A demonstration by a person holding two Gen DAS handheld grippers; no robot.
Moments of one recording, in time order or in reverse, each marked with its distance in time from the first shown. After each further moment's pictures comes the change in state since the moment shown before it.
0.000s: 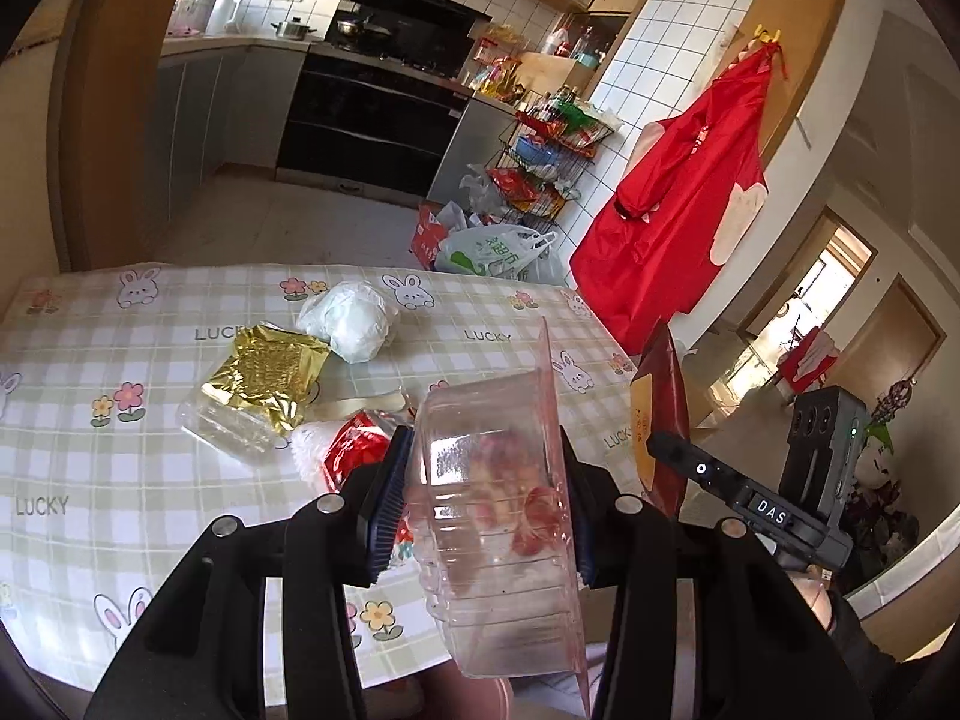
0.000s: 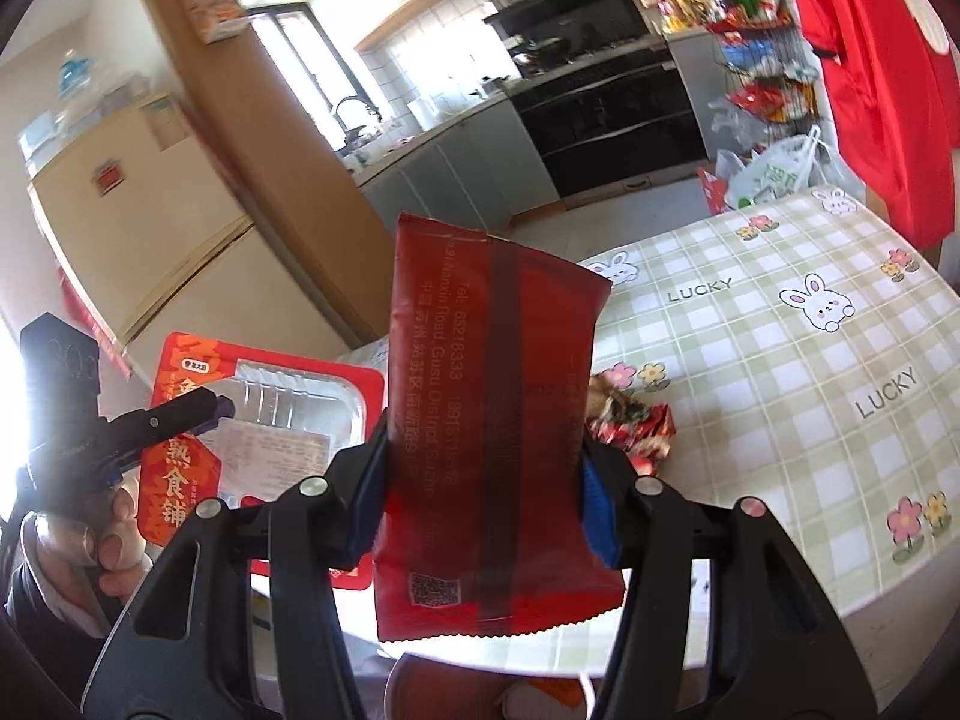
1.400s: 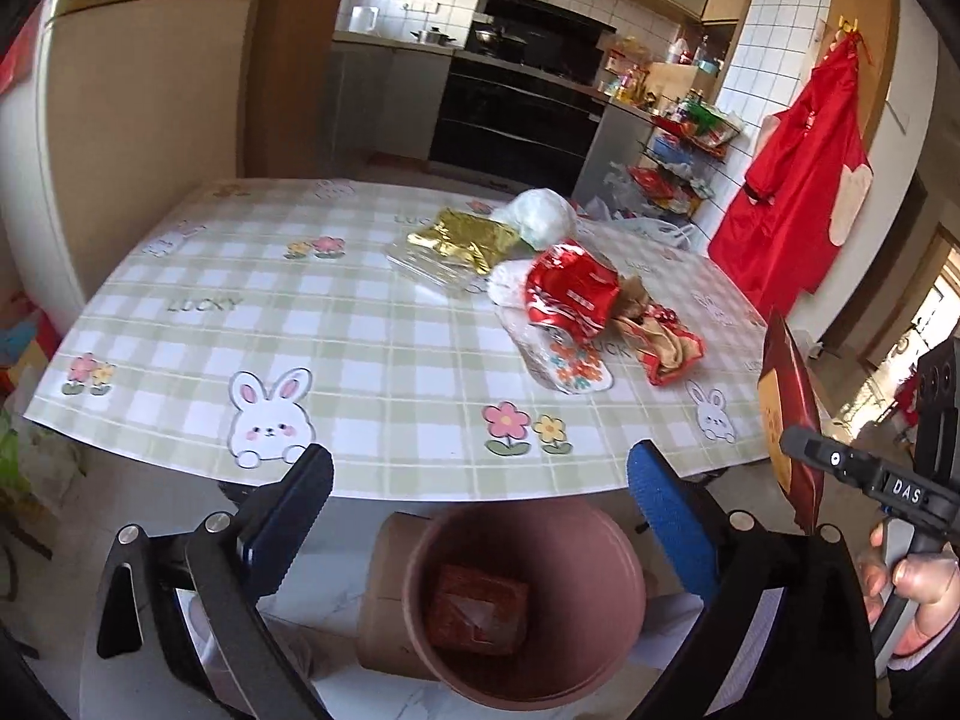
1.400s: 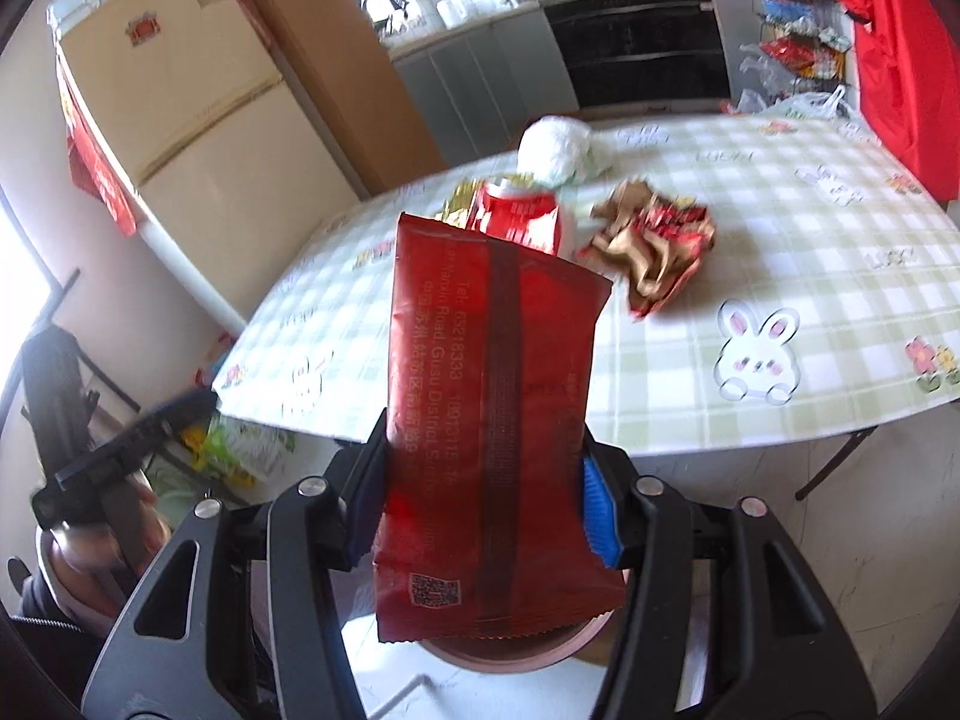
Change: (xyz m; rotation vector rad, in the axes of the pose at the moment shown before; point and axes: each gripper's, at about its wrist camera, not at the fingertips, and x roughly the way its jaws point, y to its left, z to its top) left arm -0.069 0.044 -0.179 -0.097 -0.055 0.367; right arm -0.010 0.048 -0.131 -0.100 0.245 -0.033
